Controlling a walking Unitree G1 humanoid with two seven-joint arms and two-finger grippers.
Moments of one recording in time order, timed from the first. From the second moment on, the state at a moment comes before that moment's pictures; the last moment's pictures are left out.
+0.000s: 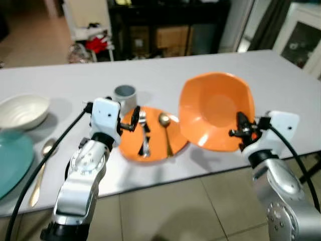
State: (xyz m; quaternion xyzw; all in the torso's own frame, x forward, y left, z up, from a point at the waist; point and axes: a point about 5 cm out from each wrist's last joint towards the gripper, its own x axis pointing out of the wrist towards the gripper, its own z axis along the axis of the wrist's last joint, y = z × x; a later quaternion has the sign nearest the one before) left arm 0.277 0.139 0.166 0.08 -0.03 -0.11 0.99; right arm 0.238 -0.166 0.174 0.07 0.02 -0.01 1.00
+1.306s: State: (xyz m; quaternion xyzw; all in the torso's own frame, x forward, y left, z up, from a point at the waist) left arm 0.277 0.143 0.169 0.09 -0.03 -0.10 0.99; right arm 0.257 -0.161 0.178 0.11 0.03 0.02 0.99
